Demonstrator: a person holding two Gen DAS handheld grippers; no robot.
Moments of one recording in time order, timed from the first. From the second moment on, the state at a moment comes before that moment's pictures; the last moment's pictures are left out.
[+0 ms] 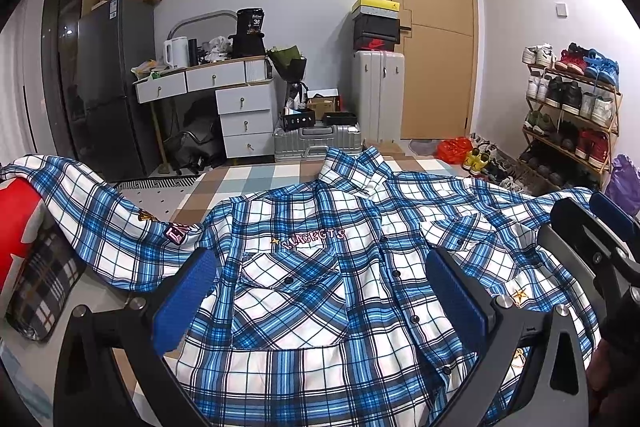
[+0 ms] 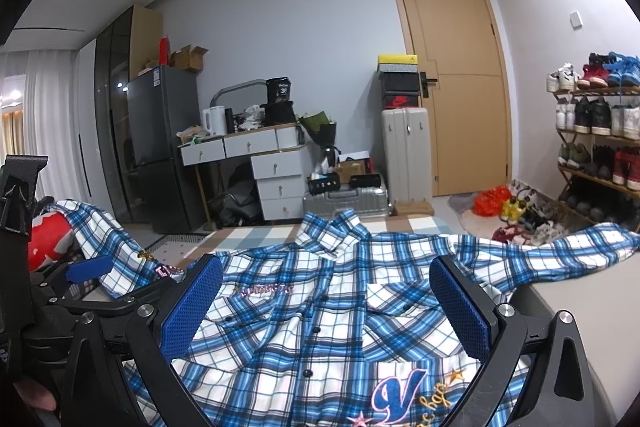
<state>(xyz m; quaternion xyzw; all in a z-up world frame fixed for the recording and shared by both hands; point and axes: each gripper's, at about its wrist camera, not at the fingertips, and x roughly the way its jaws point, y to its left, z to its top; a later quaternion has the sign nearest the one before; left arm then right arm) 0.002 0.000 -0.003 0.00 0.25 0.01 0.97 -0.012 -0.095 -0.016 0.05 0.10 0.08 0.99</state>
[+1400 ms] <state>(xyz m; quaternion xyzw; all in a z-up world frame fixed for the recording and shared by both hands) 0.001 0.004 -0.002 0.00 0.25 0.01 0.97 -0.015 -0.102 -0.014 0.06 0.10 0.08 0.99</state>
